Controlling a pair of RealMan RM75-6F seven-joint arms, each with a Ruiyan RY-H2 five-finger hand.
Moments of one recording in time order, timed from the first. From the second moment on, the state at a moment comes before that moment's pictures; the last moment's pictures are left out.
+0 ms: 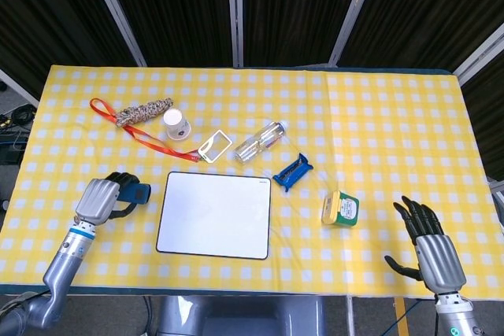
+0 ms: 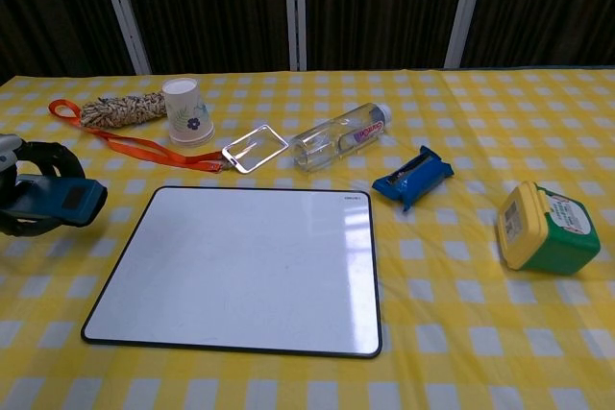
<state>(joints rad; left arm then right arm) -0.43 -1.61 0.00 -1.04 1.48 1.23 -0.15 0.05 -1.21 -0.01 -1.67 -1.63 1.51 0.03</state>
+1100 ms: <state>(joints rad) -0.16 -1.41 0.04 -1.41 1.55 1.63 0.01 0.05 -1.21 -0.02 -1.66 -1.67 1.54 0.03</state>
